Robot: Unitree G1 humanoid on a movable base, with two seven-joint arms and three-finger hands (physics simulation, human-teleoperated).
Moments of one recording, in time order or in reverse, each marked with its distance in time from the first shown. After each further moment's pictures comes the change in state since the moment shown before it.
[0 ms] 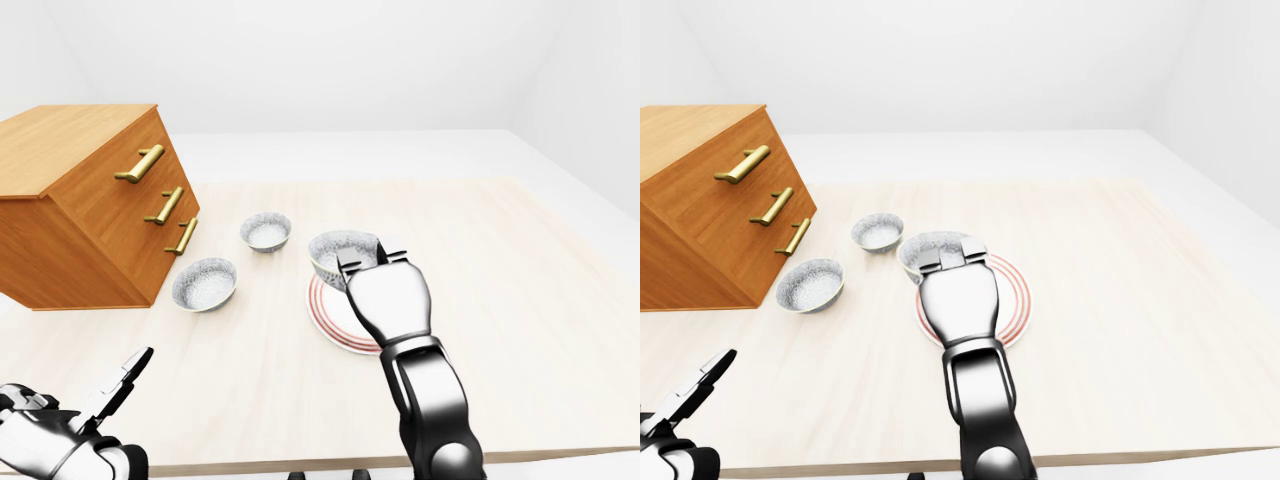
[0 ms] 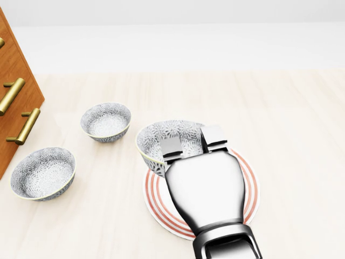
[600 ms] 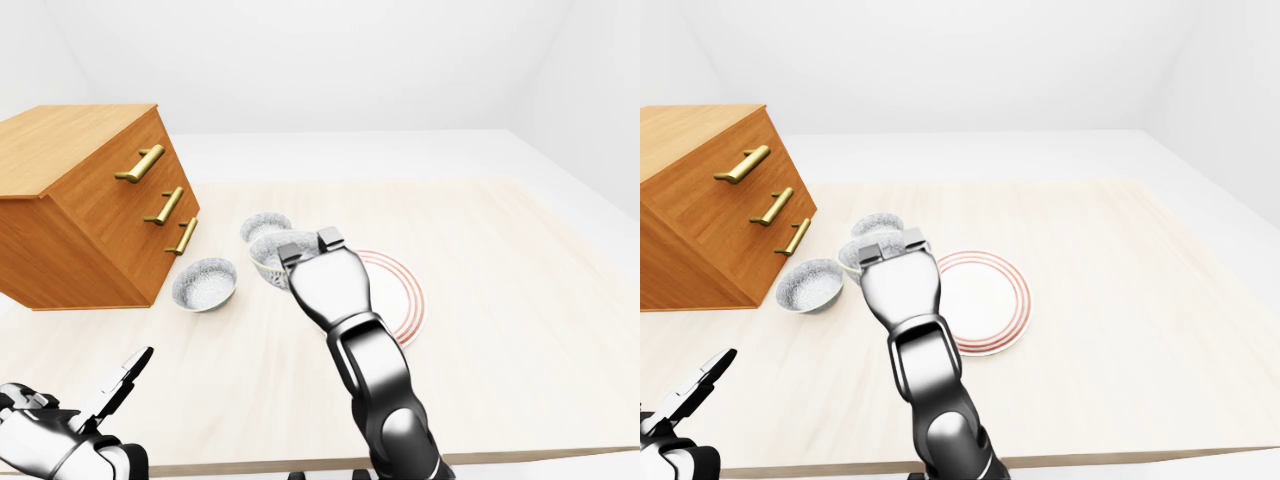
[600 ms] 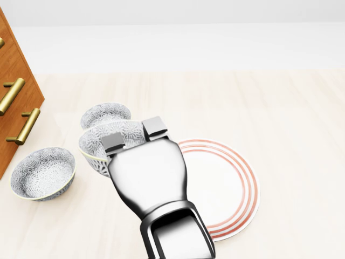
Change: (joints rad) left arm -0.003 0.004 -0.003 0.004 0.000 0.000 0.005; right arm -0.160 0.144 0.071 0.220 0.070 -0.006 0.026
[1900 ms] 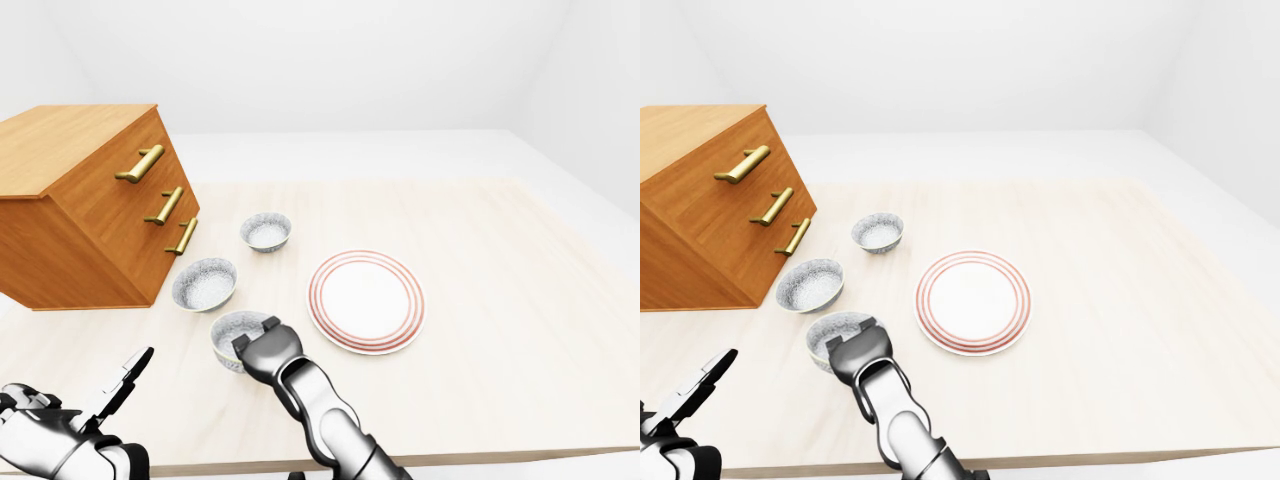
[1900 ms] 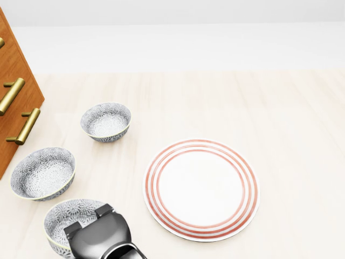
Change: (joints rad) left arm -0.001 0.001 -0.002 0.008 -0.012 0.000 0.001; right arm 0.039 0.053 0.102 0.632 0.248 0.006 -0.115
